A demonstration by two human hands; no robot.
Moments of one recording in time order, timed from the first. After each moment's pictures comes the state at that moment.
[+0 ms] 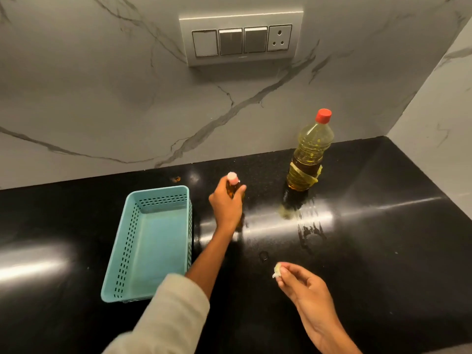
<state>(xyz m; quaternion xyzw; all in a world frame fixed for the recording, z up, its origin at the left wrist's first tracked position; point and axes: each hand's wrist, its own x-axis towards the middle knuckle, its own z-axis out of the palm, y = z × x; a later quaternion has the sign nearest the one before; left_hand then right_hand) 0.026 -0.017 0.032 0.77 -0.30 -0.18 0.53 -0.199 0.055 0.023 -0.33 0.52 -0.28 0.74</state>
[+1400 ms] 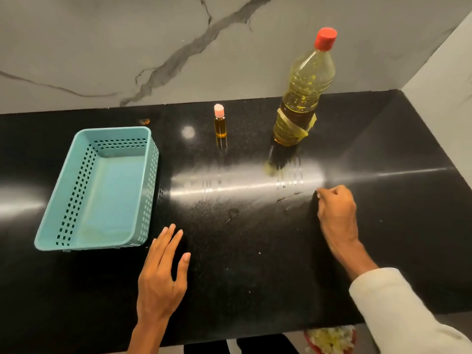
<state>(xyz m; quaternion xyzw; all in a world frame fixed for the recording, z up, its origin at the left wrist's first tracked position) -0.046 0.195 -0.072 0.84 -0.45 -0.03 0.30 -0.266 -0.099 -0.040 -0.74 0.61 -0.19 0.19</state>
